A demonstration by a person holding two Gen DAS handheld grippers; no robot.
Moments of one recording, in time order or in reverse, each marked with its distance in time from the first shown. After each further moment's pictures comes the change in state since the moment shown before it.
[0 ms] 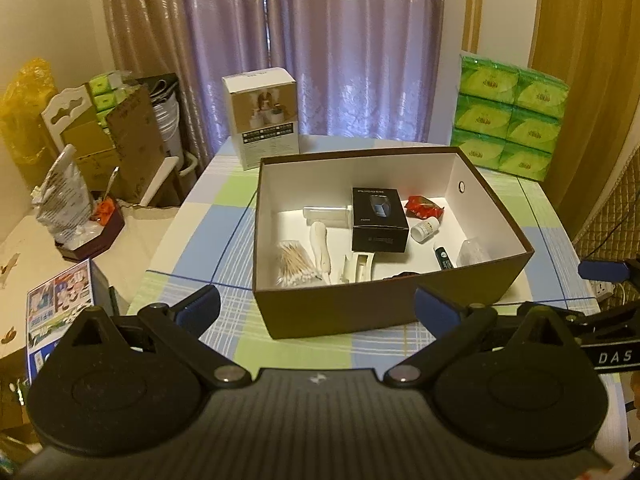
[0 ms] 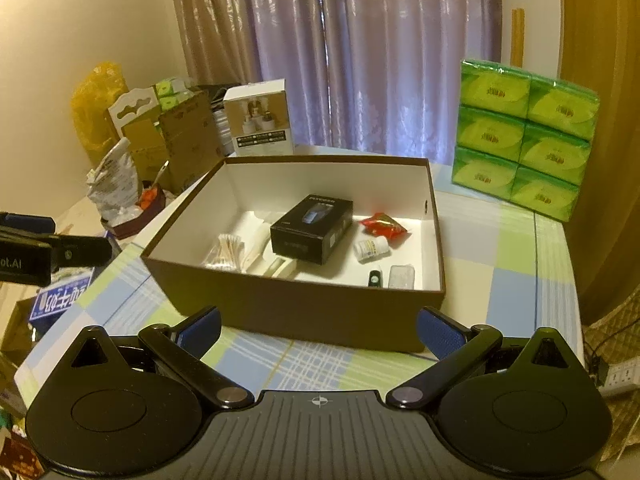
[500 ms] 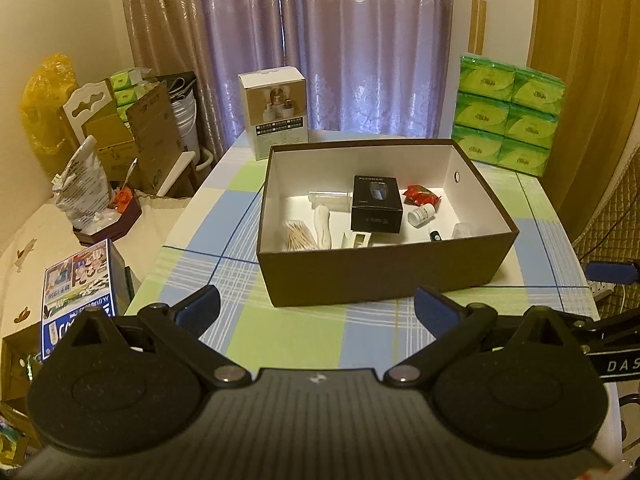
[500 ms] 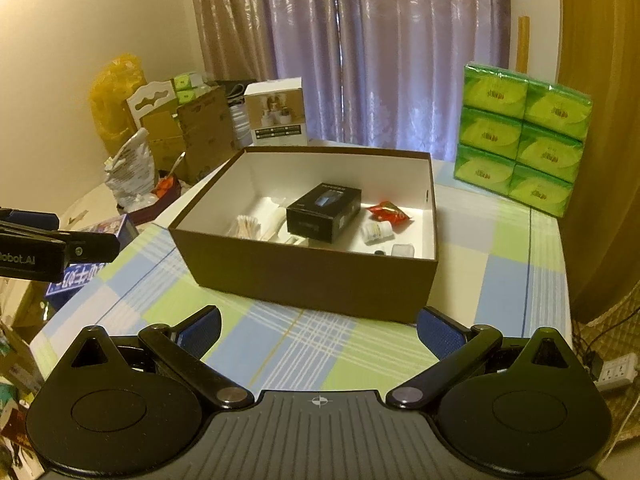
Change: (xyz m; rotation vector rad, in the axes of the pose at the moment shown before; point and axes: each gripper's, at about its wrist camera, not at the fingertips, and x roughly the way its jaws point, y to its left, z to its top) left arm -0.042 -0.019 -0.031 -0.022 -0.003 0.043; right arm -0.043 0.005 -0.028 -0.038 0.000 0.028
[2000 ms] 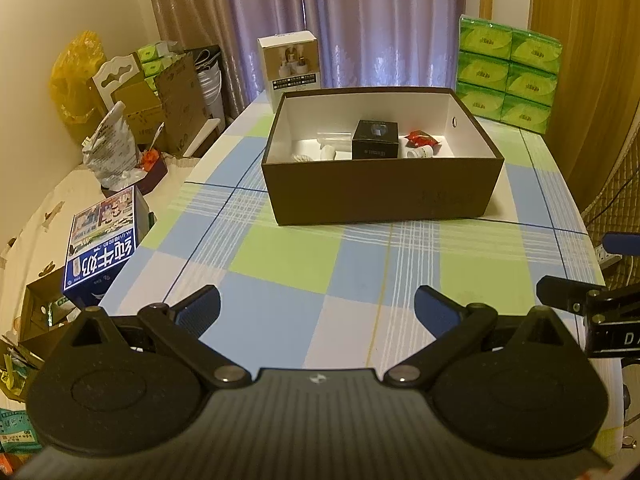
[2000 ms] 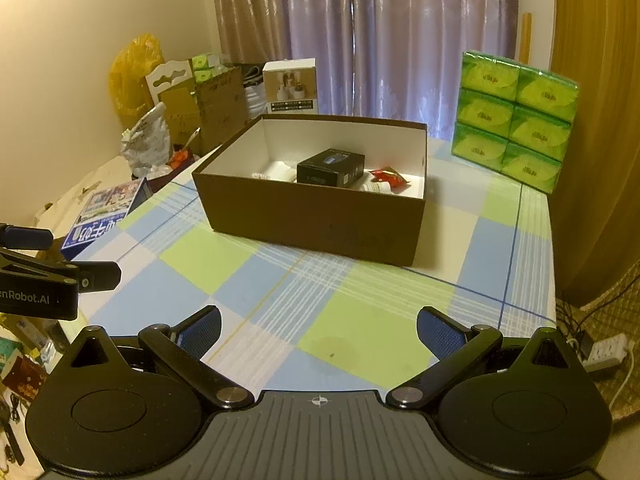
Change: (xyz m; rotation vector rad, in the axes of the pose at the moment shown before) left arm -0.049 -0.036 -0.081 -0.025 0.069 0.084; right arm -0.049 -0.001 -0.061 -0.043 0.036 0.018
